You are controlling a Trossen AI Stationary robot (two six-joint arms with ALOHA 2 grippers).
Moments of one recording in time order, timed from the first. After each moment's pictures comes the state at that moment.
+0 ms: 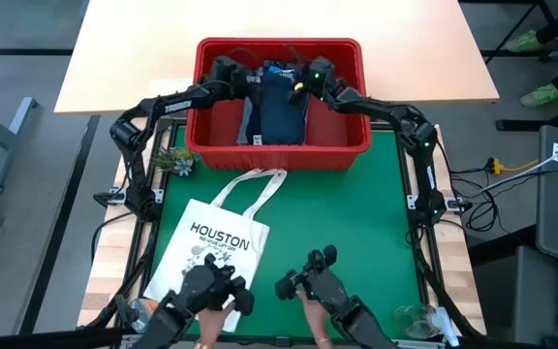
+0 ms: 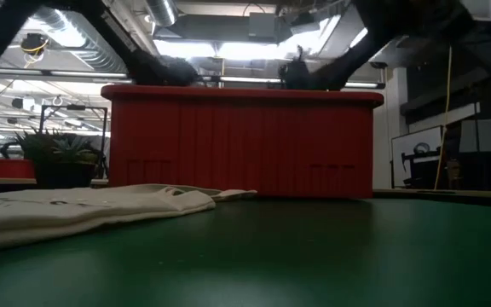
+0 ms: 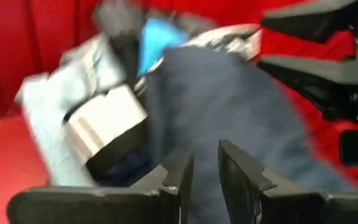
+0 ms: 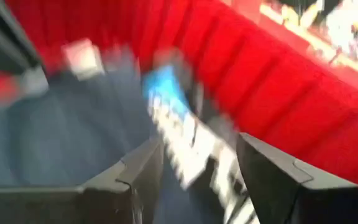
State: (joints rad) left arm 0.95 1.92 1.34 0.09 0.24 -0.28; right arm -0.78 2.15 1.63 0.20 0.11 -0.37
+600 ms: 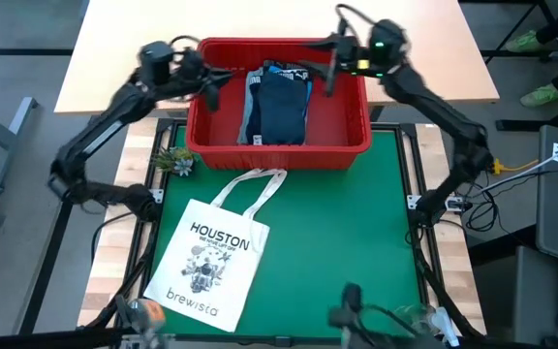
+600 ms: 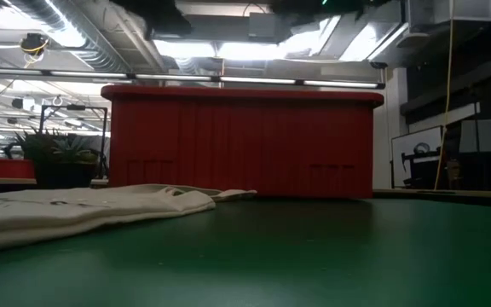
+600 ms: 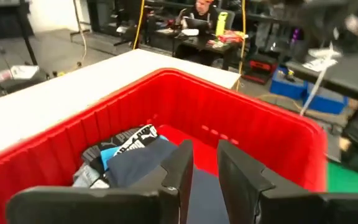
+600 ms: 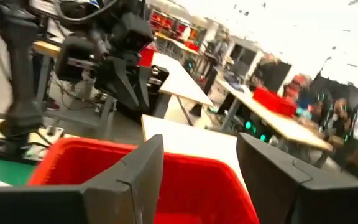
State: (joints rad) left arm 0.91 1.26 1.34 -0.32 0.33 0.00; right arm -0.78 1.66 1.72 -0.01 -0.60 -0.38
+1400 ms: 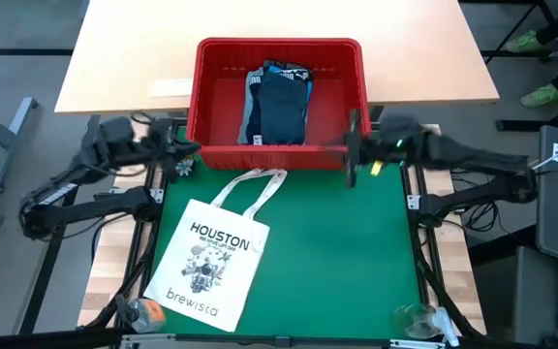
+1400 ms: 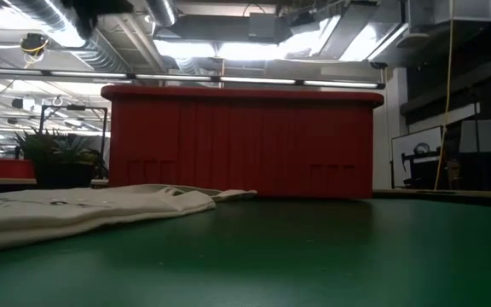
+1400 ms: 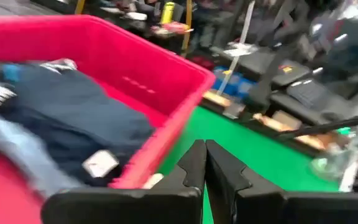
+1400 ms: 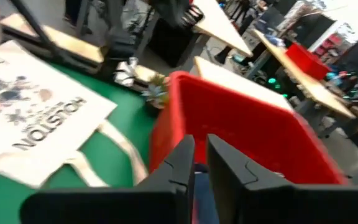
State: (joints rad) left arm 0.55 0.54 0.86 -0.54 0.20 -0.24; right arm -0.16 1.15 1.29 -0.39 0.04 -0.52
